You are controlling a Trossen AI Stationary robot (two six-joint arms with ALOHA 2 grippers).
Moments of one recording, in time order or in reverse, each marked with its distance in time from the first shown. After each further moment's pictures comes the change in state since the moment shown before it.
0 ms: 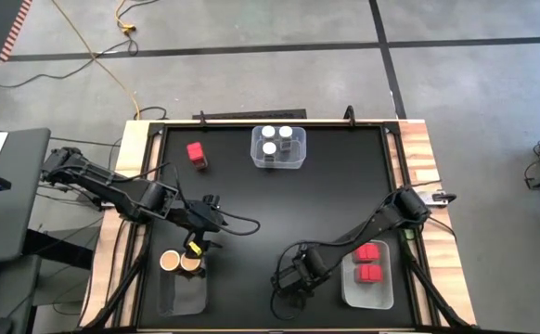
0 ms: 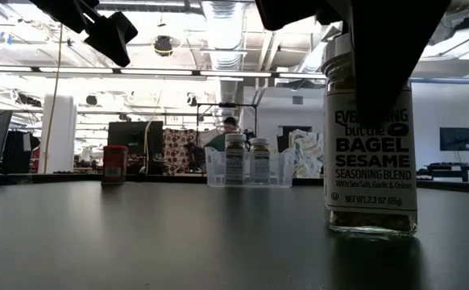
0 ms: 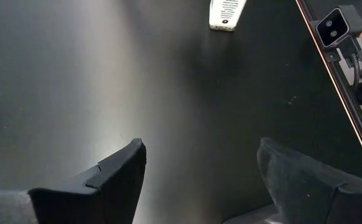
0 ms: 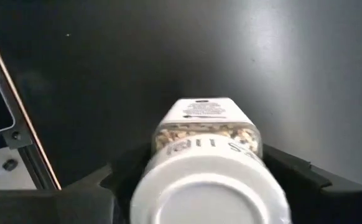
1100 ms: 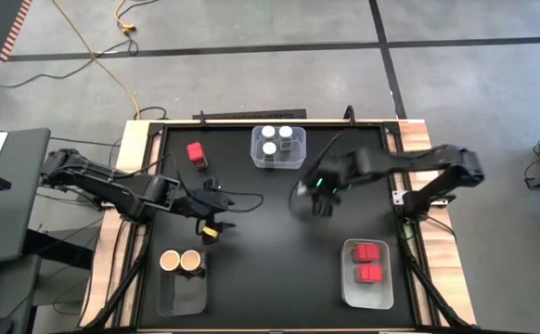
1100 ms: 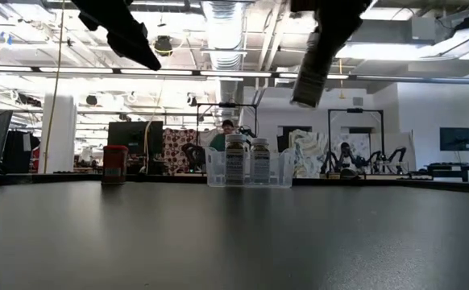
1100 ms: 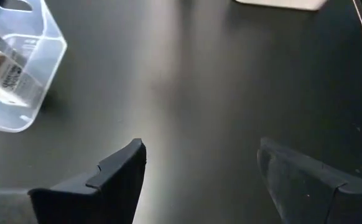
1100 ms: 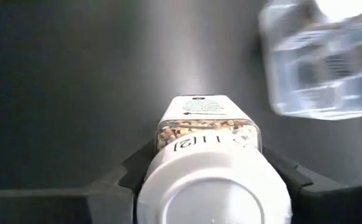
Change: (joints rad) left arm 0.086 0.000 0.000 0.084 -0.188 -0.090; right arm -0.456 -0.576 -0.302 -0.049 0.189 -0.674
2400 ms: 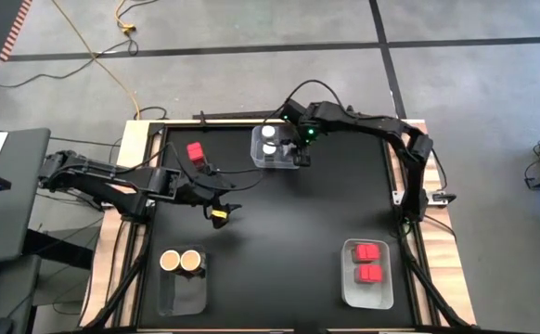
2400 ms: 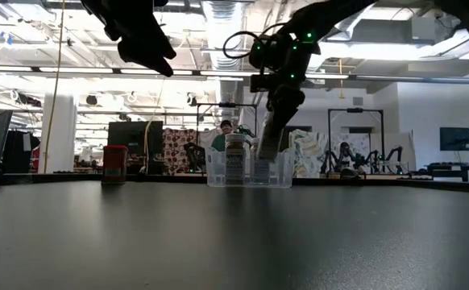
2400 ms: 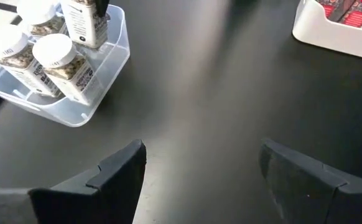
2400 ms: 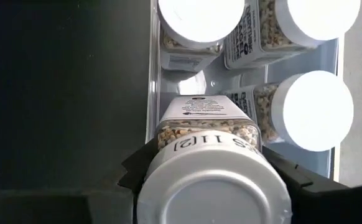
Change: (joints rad) left arm 0.119 0.000 0.000 0.053 -0.088 -0.058; right arm -0.541 0.398 0.217 0.135 -0.249 -0.640
